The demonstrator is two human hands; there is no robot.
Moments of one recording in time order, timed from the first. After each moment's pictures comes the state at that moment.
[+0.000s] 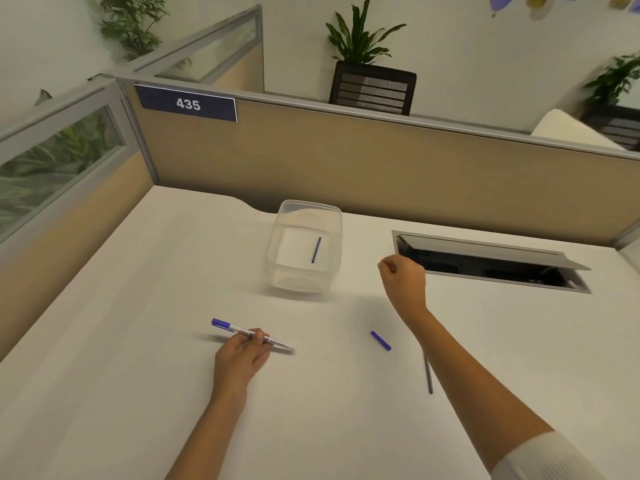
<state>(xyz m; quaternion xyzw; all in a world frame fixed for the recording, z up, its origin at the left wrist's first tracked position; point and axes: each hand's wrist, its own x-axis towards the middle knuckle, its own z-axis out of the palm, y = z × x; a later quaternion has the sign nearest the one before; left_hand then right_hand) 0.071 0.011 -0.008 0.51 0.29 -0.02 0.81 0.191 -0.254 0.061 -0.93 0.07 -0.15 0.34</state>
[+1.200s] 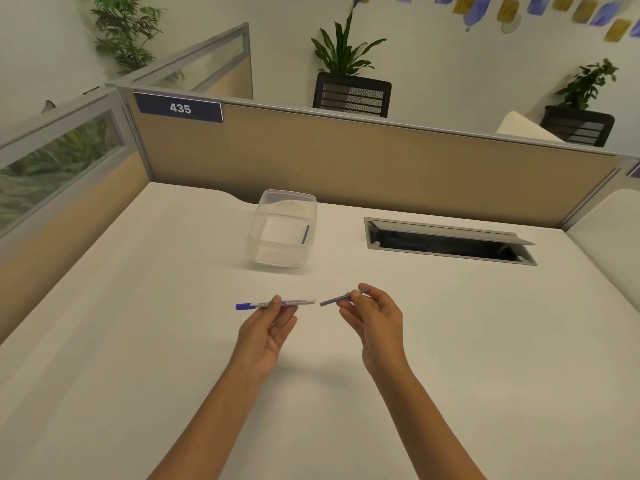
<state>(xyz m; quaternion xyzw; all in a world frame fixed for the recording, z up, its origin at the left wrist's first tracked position) 0.005 -0.060 0.065 0.34 0.24 -0.08 0.91 -0.006 -0.232 0.113 -0.54 0.20 -0.04 0.82</state>
